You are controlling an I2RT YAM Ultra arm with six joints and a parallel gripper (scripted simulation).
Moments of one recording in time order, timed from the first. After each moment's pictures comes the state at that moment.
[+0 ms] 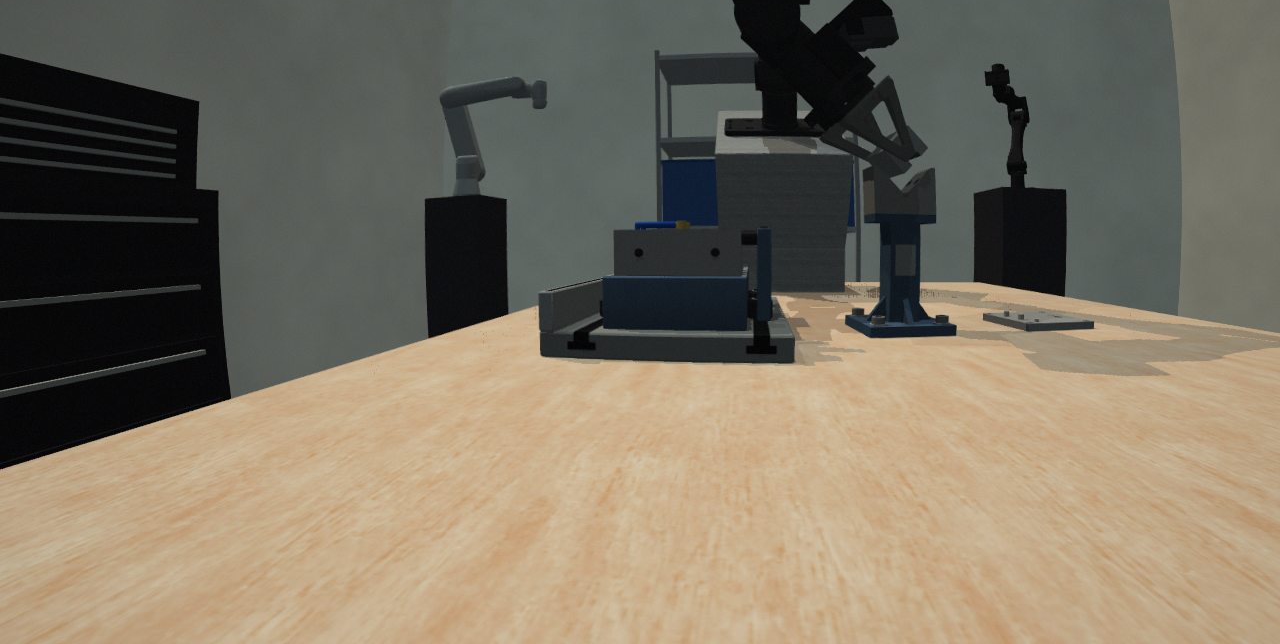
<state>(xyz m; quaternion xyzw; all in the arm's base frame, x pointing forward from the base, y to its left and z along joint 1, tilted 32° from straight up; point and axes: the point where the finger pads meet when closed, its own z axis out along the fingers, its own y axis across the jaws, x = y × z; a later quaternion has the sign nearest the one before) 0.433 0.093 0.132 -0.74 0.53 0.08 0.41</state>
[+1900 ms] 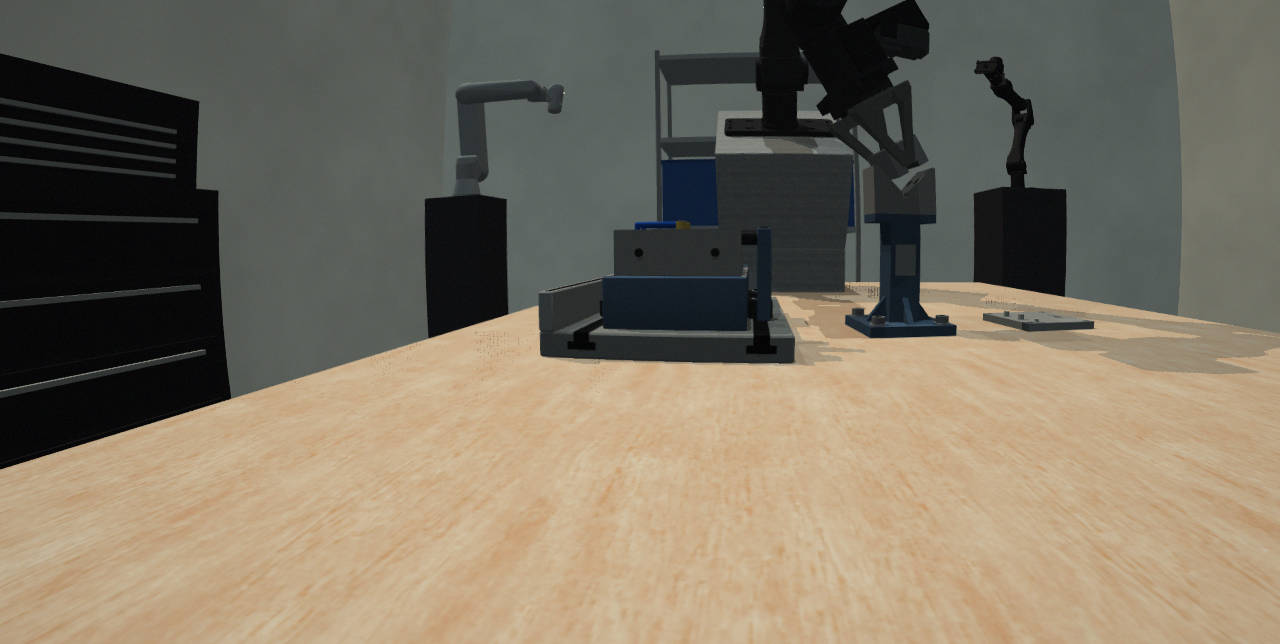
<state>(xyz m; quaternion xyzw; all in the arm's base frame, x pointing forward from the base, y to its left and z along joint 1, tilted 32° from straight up) 0.431 0.094 0.125 -0.74 0.58 -0.02 0.33</state>
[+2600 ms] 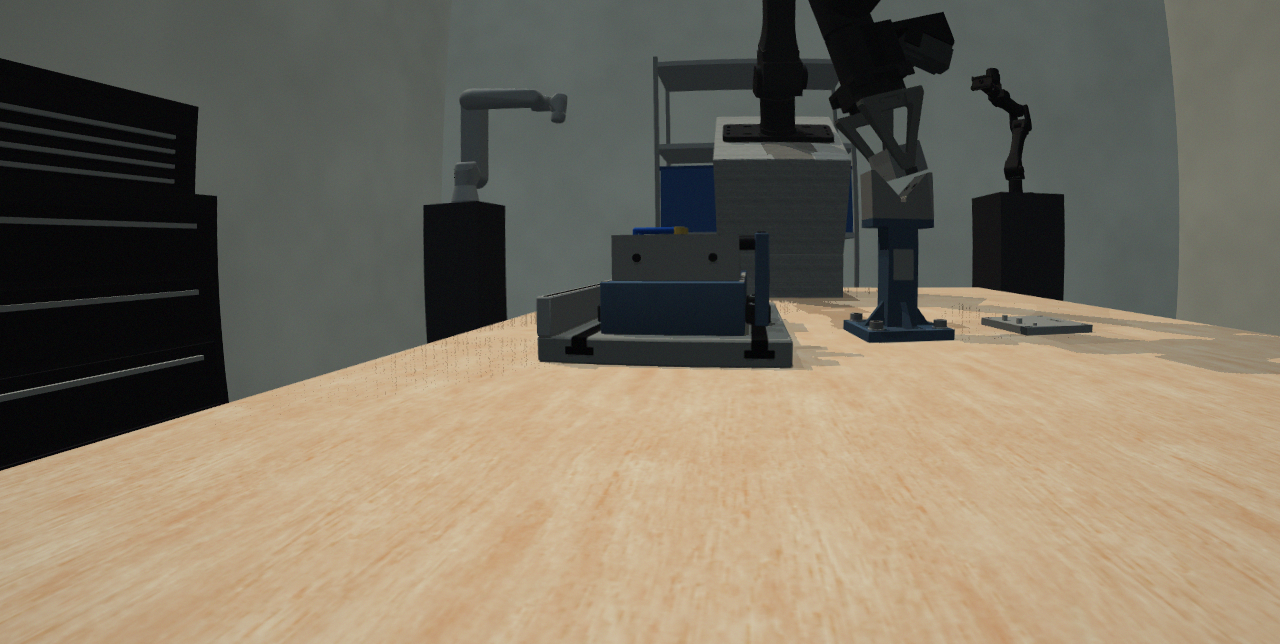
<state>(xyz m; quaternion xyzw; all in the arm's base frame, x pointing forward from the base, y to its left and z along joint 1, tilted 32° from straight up) 0.431 0.097 0.127 -0.74 0.61 -0.10 0.27</state>
